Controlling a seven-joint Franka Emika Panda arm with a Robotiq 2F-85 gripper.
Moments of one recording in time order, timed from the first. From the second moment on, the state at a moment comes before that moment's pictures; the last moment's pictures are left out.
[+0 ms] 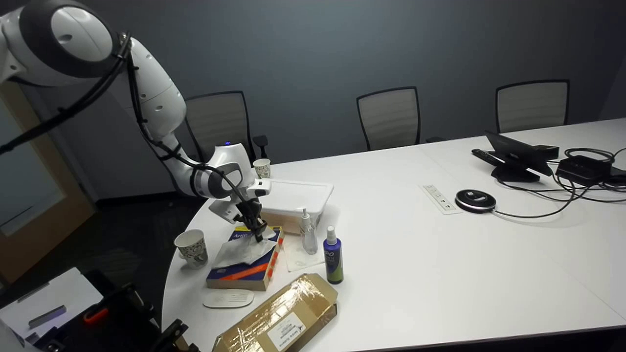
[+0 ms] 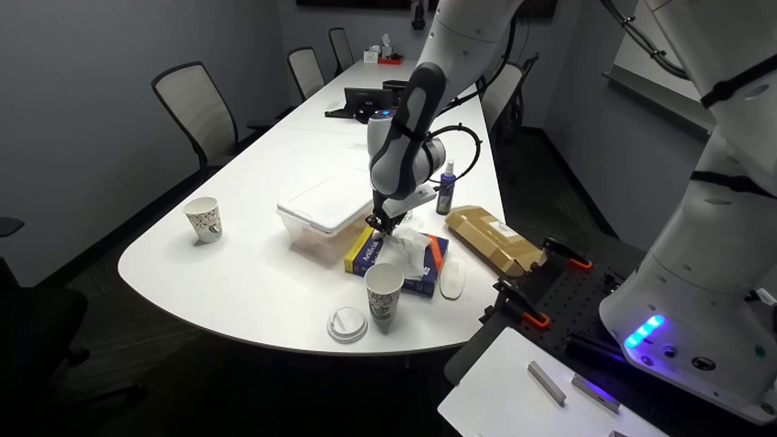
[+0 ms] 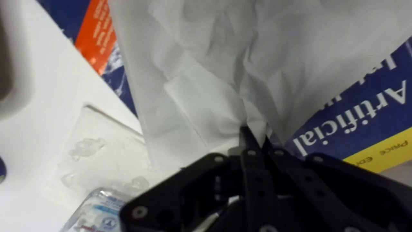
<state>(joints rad) 0.23 0.80 -0.15 -2.04 0.00 2.85 0.28</state>
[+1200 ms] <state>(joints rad) 0.14 0.83 -0.03 -1.93 0.00 2.59 0.17</state>
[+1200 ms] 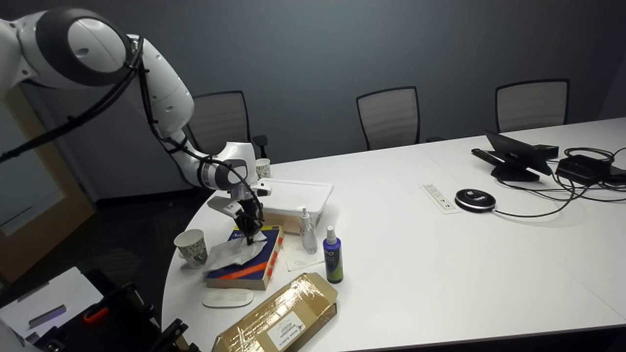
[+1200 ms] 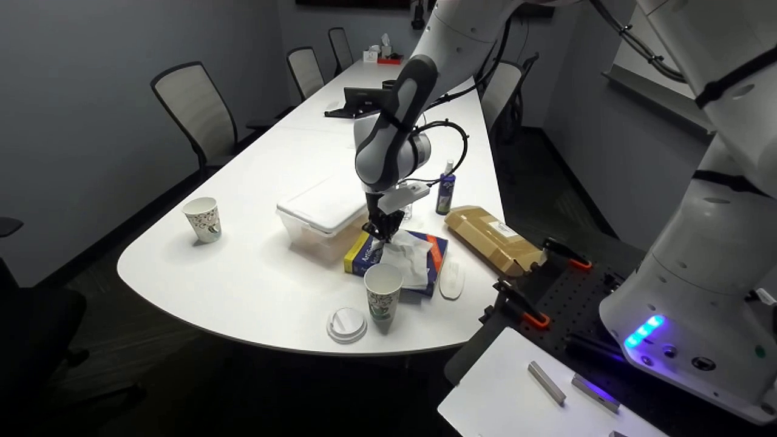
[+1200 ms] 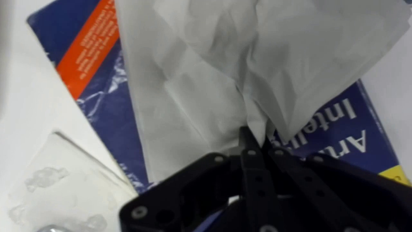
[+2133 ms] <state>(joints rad) 0.19 0.89 0.01 -1.81 -0.04 2.57 0.14</state>
